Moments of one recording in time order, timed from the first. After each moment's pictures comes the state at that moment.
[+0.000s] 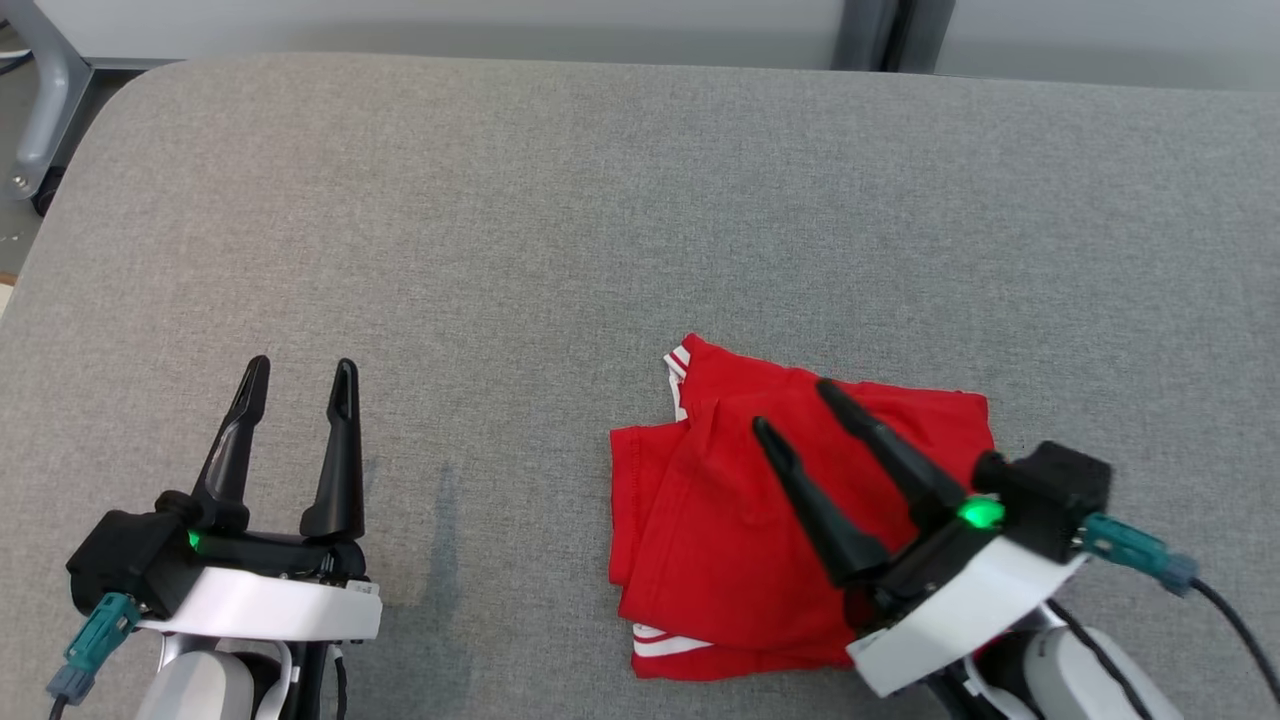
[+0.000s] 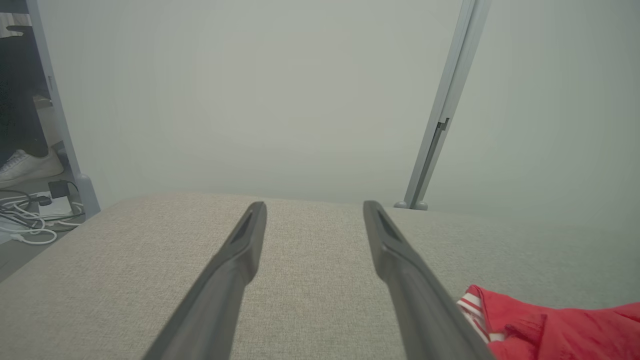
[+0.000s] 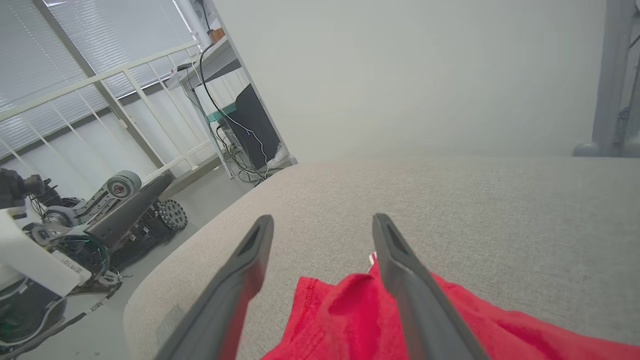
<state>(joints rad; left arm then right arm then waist) -0.11 0.17 -0.09 0.03 -0.38 -0.04 -0.26 -0.21 -0.15 0.48 -0.07 0.52 0.13 -0.01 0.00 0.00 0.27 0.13</state>
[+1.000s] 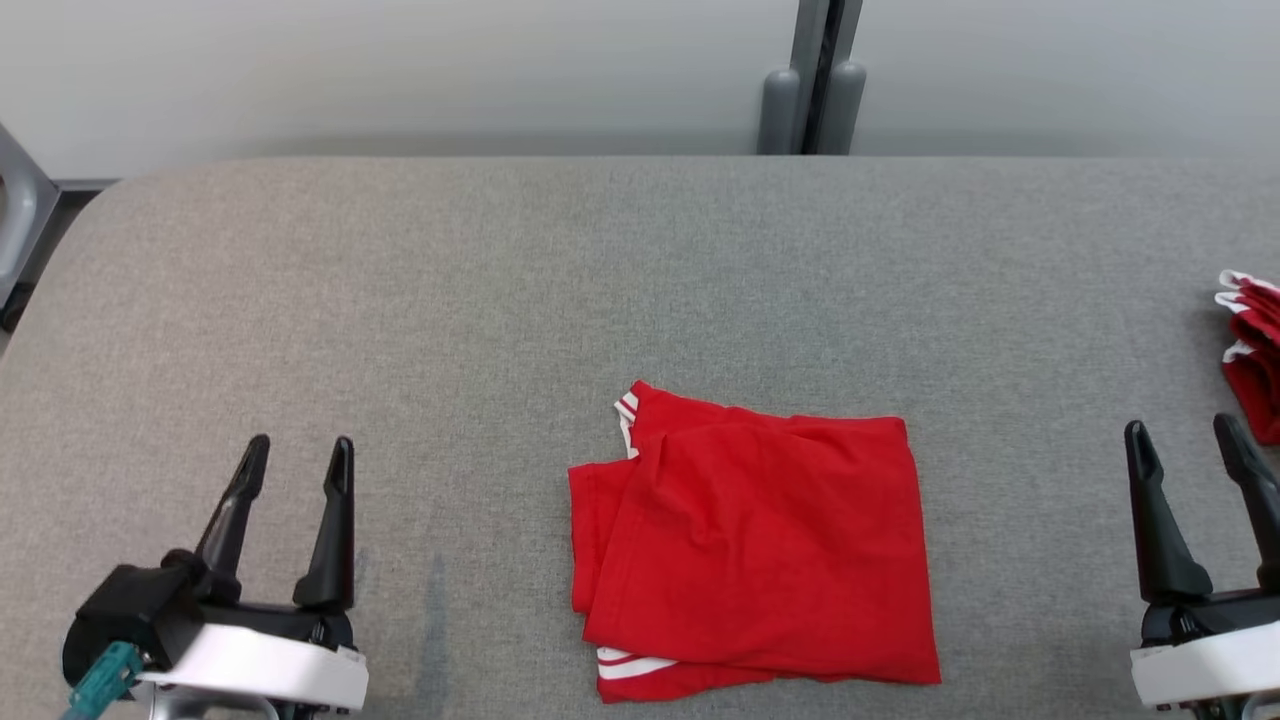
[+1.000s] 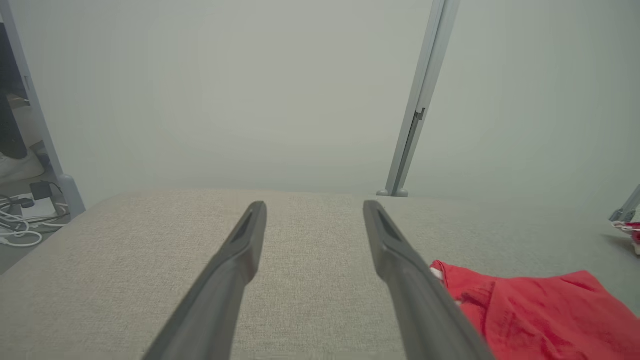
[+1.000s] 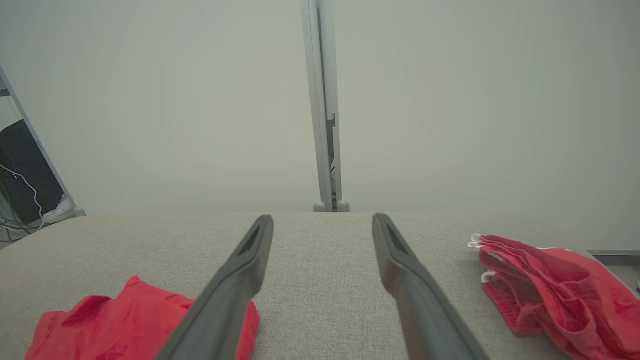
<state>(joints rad) -0.01 0.21 -0.10 0.02 -0.39 -0.03 -0.21 0.06 -0.17 -0.08 -0.15 0.30 0.13 -0.10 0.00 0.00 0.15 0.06</state>
